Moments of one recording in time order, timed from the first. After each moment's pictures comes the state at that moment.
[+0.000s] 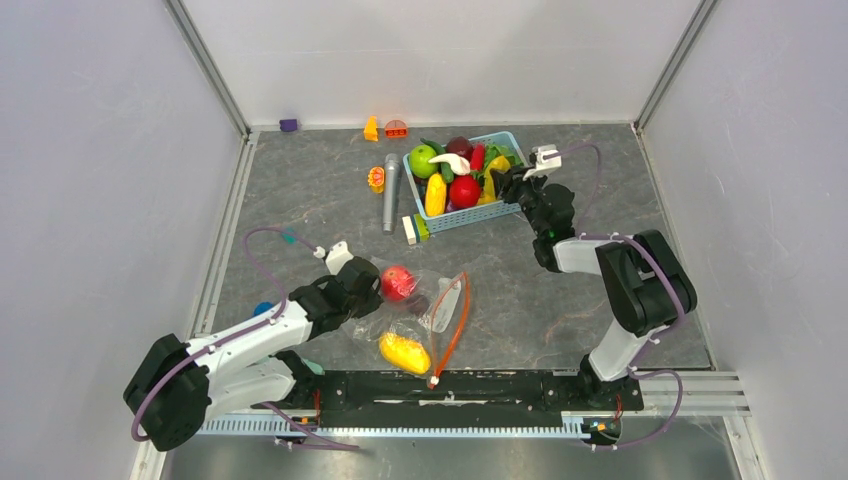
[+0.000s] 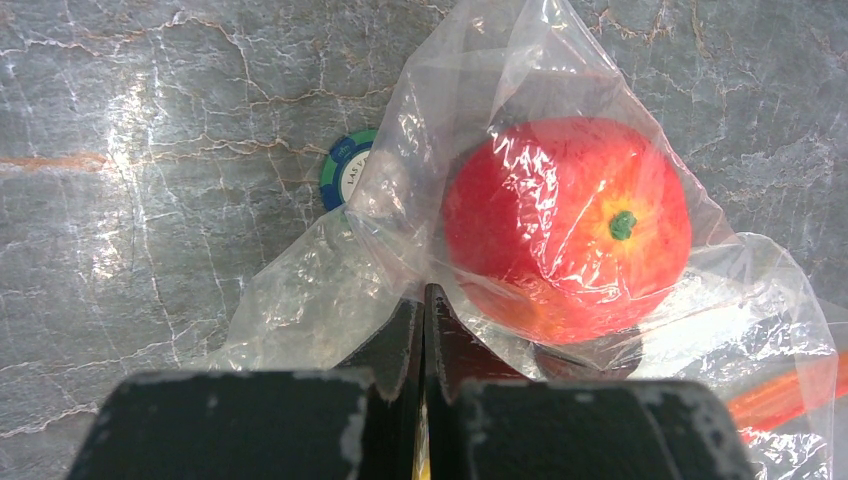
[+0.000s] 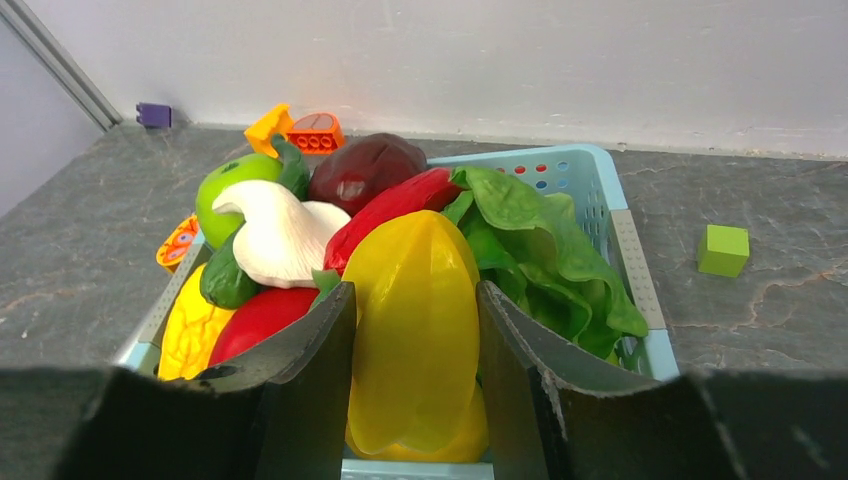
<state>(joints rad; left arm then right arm) -0.75 1.04 0.47 -0.37 -0.33 -1.09 0.32 1.71 0.71 1.06 -0.02 0.20</state>
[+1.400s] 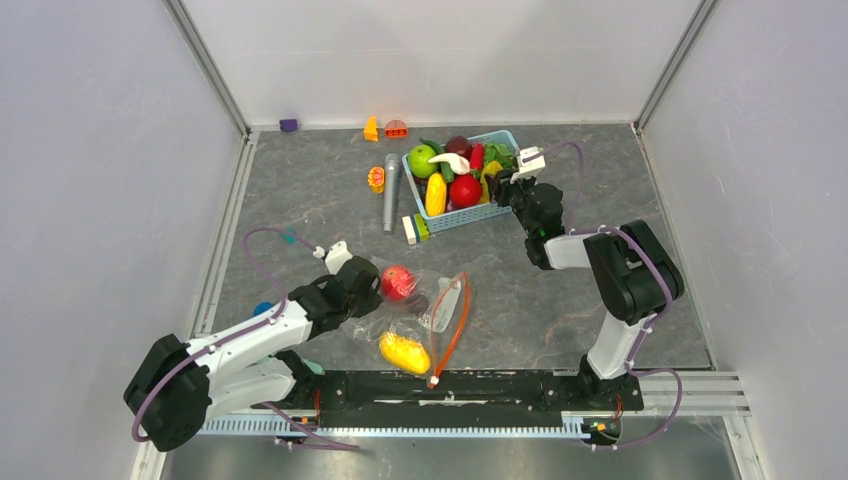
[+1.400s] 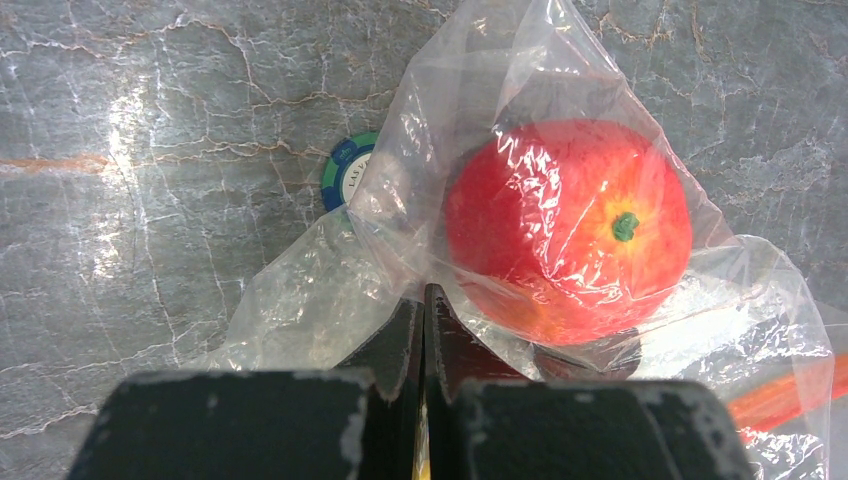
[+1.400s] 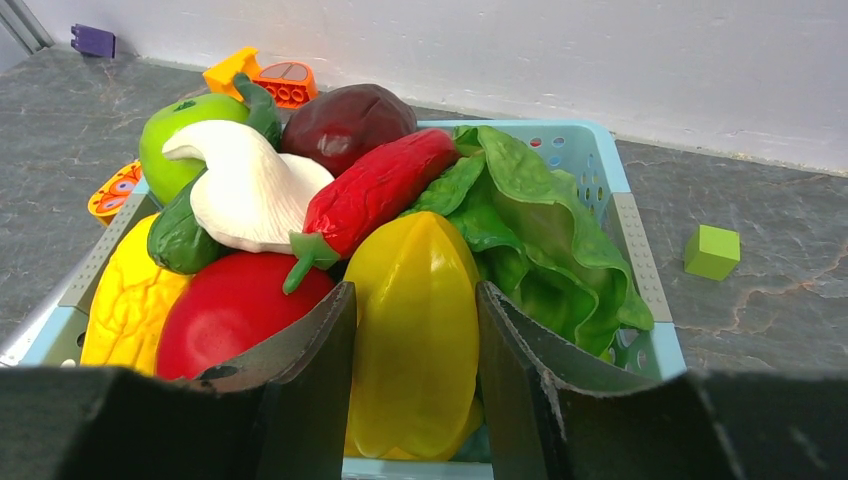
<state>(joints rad) -0.75 1.04 0.47 -0.37 -0.33 -1.09 0.35 1.80 0.76 1.05 0.00 0.04</state>
